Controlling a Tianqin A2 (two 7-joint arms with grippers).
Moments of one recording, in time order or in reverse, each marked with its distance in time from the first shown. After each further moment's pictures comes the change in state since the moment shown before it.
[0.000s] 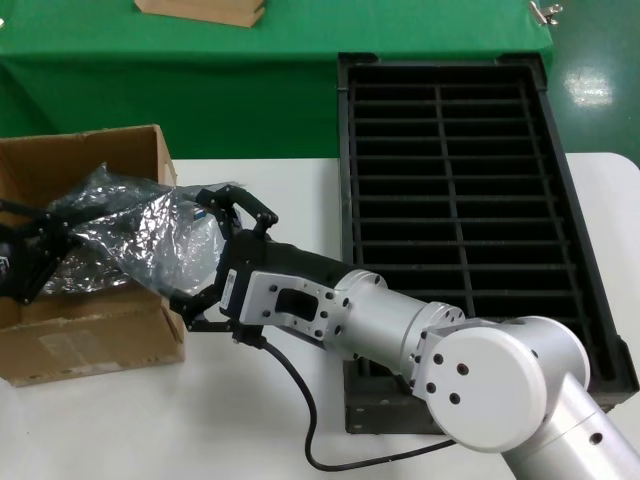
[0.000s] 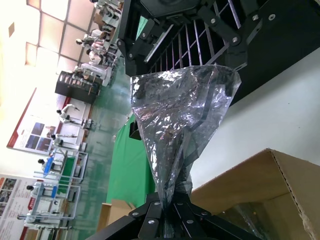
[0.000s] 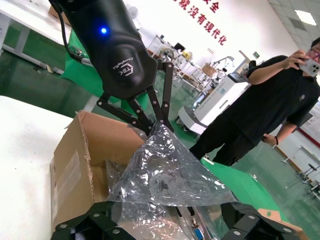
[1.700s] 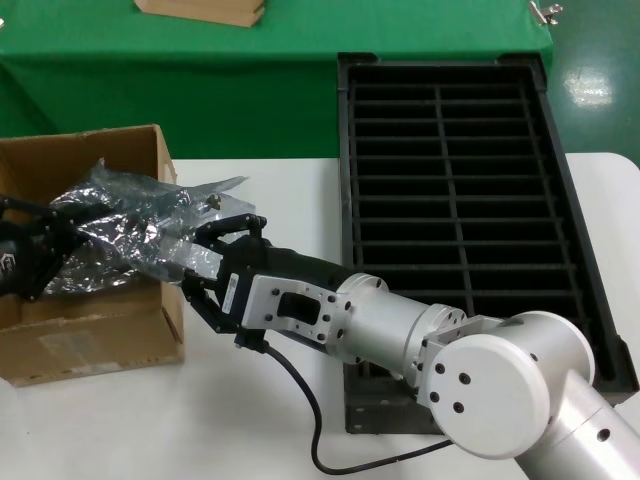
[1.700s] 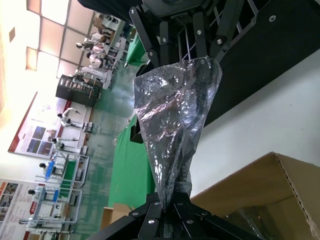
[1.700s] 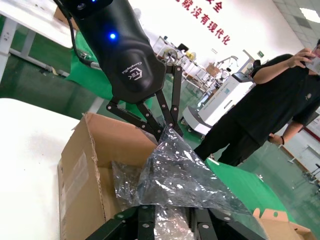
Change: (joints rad) left arm -0.013 0.012 0.004 0.007 0.006 0.007 0.017; right arm 0.044 0.079 -0.113 0.007 0.036 0.058 0.106
